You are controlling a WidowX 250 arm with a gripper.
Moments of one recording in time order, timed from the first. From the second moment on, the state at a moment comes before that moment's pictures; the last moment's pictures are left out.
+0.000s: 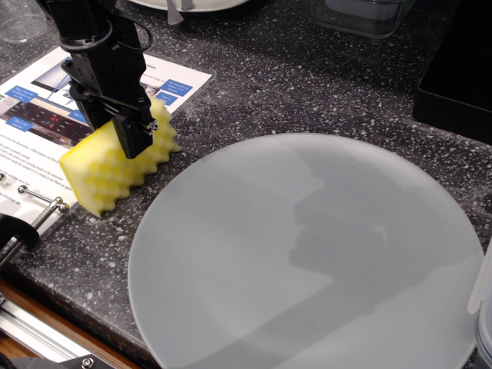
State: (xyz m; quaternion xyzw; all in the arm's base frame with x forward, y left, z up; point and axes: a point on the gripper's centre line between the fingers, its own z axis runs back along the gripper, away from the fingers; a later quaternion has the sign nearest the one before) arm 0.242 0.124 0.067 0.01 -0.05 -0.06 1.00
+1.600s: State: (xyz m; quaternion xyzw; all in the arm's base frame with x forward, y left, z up) arm 0.261 0.003 0.066 0.15 -0.05 -0.15 0.98
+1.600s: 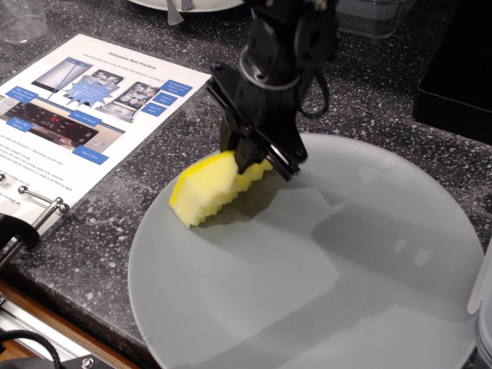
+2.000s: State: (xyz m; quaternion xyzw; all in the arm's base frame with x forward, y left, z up) arm 0.244 -0.031 0.060 0.05 -0.13 -0.12 0.98
